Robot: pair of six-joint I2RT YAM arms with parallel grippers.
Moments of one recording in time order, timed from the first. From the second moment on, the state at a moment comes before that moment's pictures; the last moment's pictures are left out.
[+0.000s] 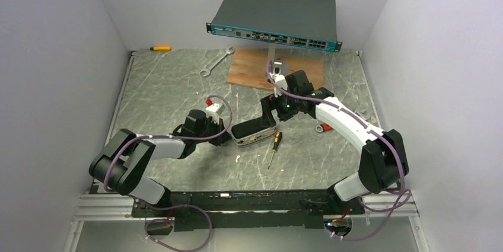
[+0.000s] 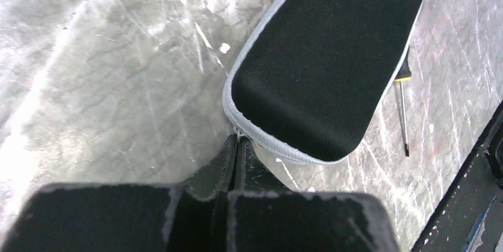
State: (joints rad) left arm -0.48 1.49 0.44 0.47 0.37 -0.33; right arm 0.50 1.47 1.12 -0.54 -0.39 -0.01
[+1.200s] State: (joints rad) left arm -0.62 1.49 0.37 0.57 0.36 -0.17; right arm 0.47 1.90 1.27 -0.44 -0.62 0.33
